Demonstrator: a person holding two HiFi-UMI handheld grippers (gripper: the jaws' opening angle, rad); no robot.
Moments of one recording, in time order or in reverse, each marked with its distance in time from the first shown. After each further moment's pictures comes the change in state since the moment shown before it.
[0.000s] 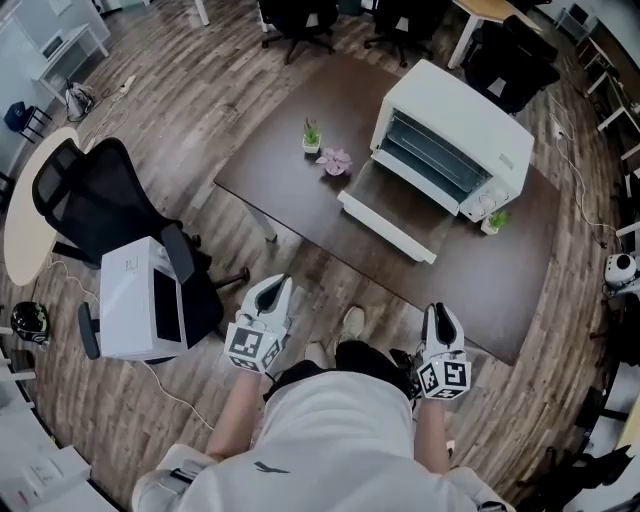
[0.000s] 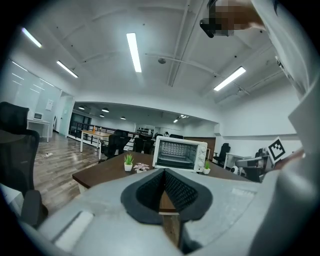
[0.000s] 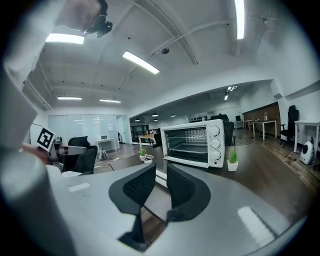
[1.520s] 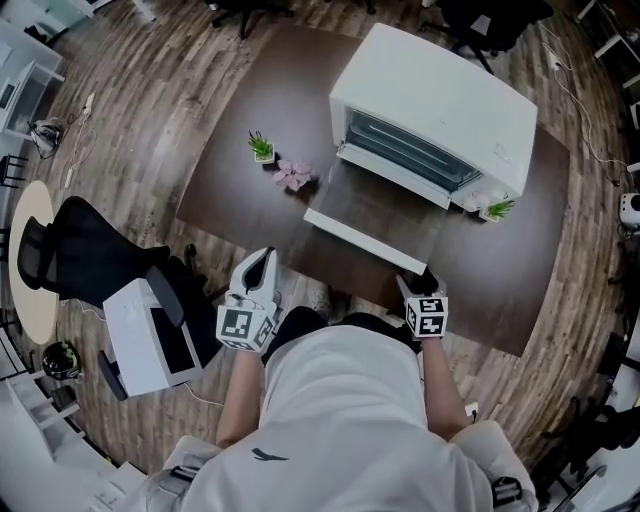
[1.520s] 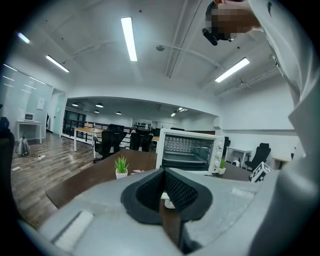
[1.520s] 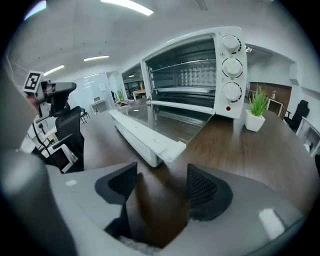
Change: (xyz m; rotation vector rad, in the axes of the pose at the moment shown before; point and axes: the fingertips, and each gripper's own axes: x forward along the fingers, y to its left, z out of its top) left arm 0.173 0.052 0.015 0.031 0.076 -0.032; right arm 0.162 -0.096 -0.168 -0.006 0.581 -0.031
